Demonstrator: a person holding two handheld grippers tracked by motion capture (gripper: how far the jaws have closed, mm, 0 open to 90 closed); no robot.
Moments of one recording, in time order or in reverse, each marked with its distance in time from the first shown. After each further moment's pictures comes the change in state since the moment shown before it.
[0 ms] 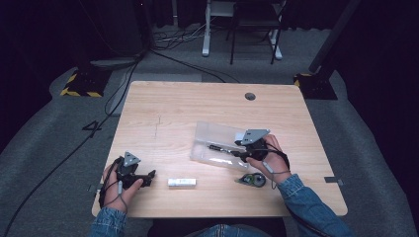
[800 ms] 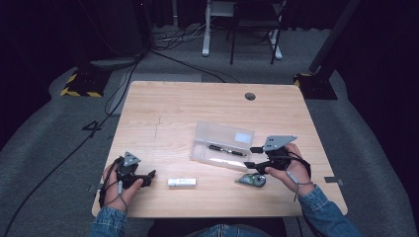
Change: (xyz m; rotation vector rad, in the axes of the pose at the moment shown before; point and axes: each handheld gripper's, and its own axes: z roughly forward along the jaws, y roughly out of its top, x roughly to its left) left arm 0.000 0.000 0.000 0.001 -0.005 0.003; right arm 0.012 -0.028 -0.058 -0.069 0.095 0.140
